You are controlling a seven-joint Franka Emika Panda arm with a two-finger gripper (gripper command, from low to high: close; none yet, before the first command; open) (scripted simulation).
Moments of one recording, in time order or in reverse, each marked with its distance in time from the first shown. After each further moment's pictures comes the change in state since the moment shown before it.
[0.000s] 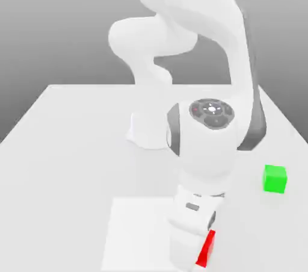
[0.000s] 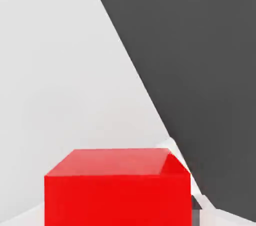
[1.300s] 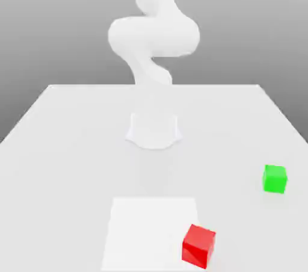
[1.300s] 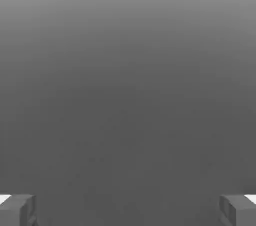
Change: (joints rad) arm -0.255 -1.027 0.073 0.154 -0.074 -0.453 0.901
